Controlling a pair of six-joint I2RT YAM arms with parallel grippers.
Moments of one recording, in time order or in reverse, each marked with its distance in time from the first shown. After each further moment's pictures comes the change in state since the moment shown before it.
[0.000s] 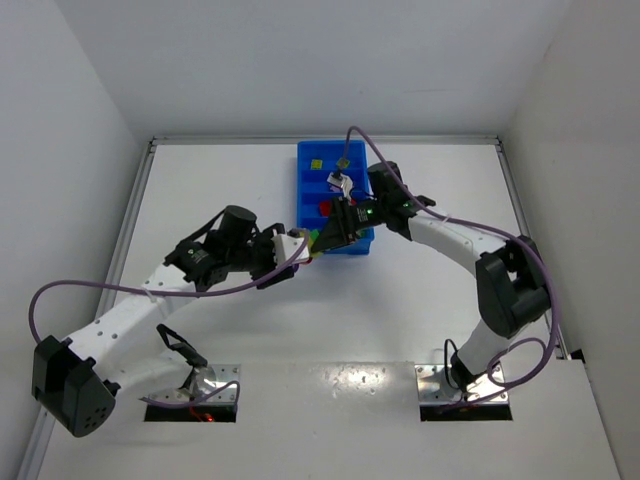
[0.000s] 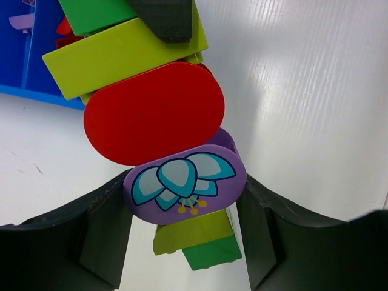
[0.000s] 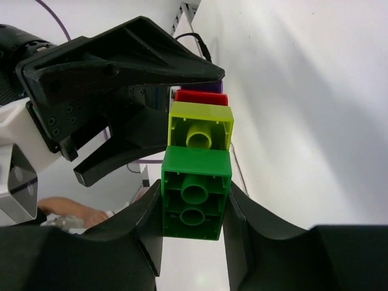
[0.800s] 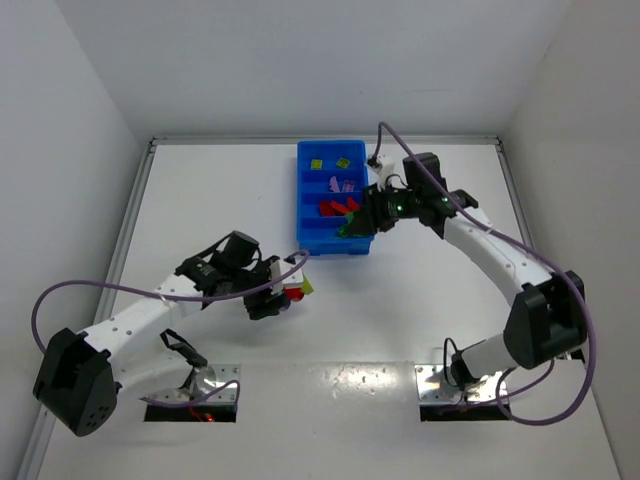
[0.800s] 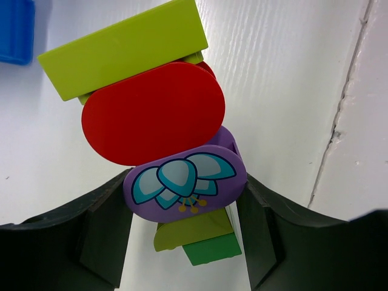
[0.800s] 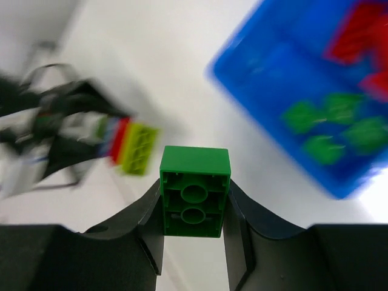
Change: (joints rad) left arm 0.020 0.008 -0.211 -0.034 0.084 -0.042; right arm -0.125 -0.237 -0.028 -0.269 0.336 -0.392
